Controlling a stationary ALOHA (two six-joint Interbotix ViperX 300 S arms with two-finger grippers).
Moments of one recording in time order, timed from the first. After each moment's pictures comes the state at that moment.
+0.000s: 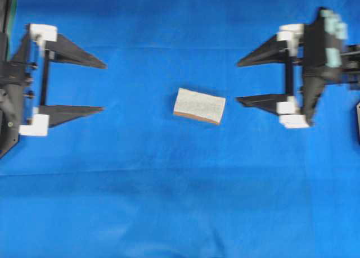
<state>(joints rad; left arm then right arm) 0.01 -0.84 0.93 -0.03 0.05 0.14 -0.08 -0.58 0.86 0.00 0.07 0.02</state>
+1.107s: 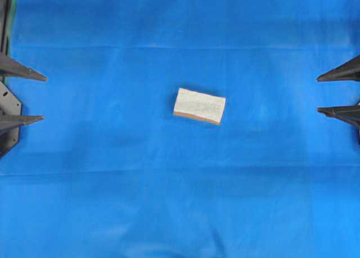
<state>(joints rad) 0.01 -1.38 1.30 -0.03 0.20 0.11 -0.08 -1.20 1.32 -0.01 0.14 0.13</state>
